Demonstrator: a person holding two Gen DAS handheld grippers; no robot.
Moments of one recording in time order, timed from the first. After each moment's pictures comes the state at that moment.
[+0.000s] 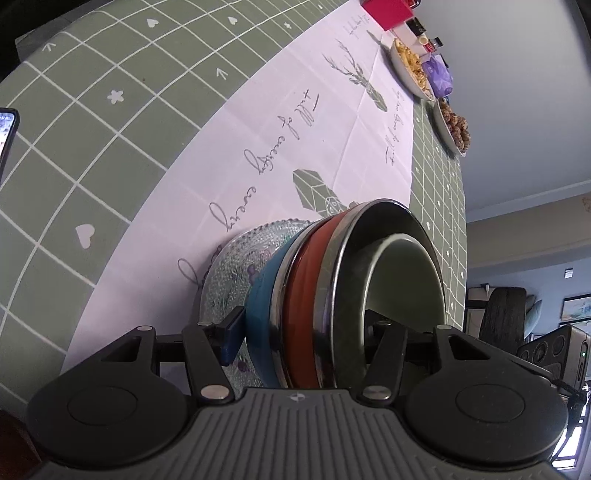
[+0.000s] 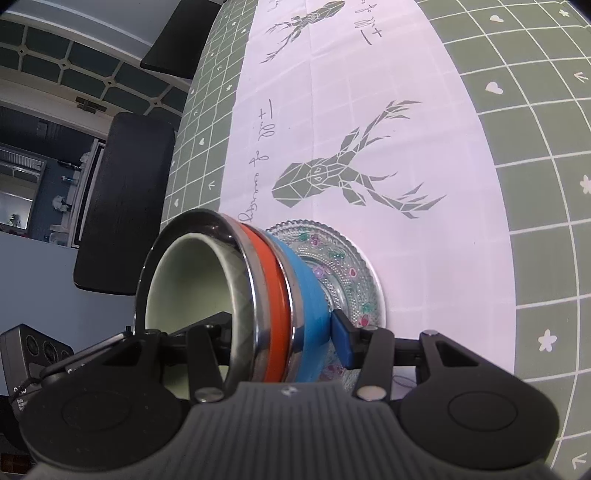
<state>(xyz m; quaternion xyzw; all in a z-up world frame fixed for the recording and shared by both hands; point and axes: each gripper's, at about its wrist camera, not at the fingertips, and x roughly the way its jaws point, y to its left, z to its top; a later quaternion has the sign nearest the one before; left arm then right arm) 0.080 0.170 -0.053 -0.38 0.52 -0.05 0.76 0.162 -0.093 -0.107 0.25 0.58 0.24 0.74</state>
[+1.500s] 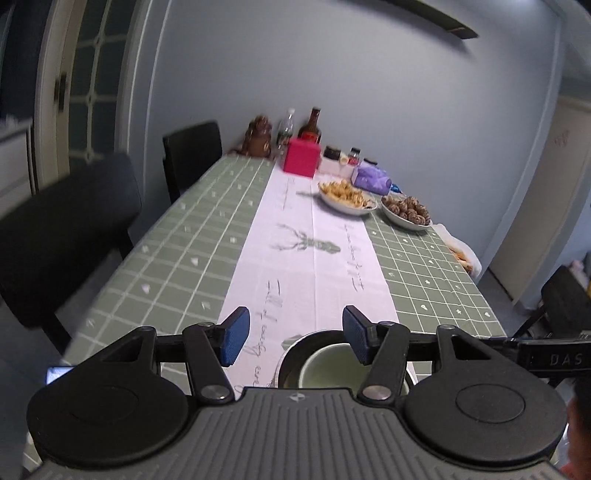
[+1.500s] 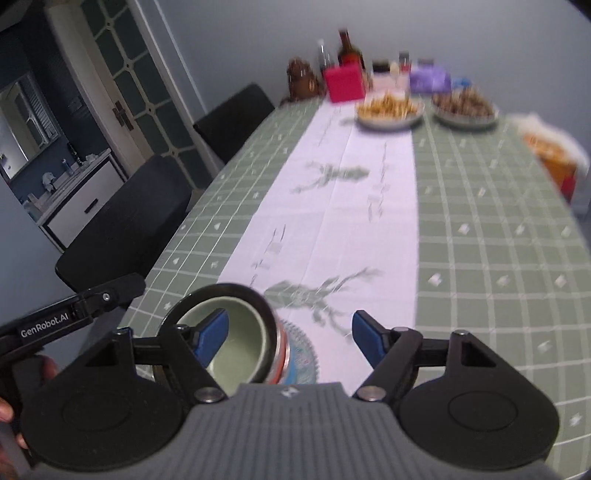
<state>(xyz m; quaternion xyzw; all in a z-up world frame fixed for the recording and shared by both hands) 0.021 0.113 0.070 -0.10 0.28 0.00 0.95 0.083 -0.120 0.013 0.05 0.35 0.22 0.91</state>
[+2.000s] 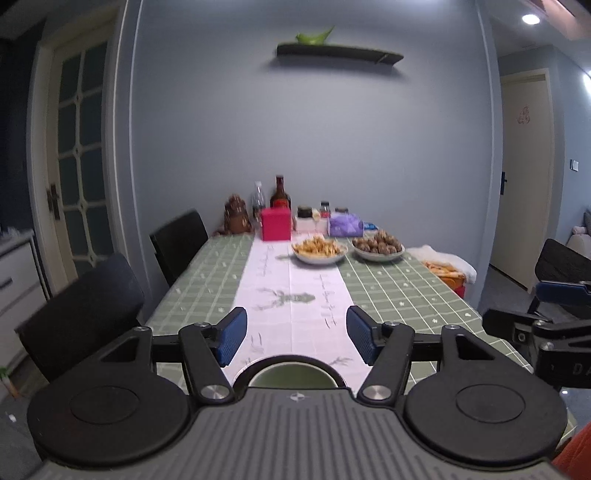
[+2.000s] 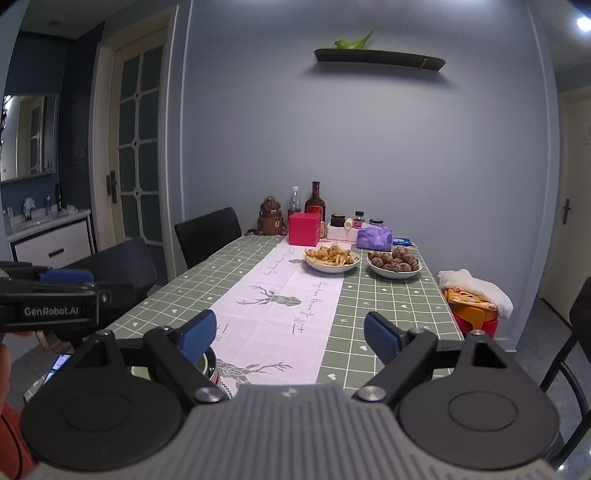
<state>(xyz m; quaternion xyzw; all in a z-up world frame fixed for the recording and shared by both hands) -0.060 0.025 0.109 0.02 0.17 0.00 0.99 -0.050 -0.189 0.036 -0.01 0.13 0.16 0.98</state>
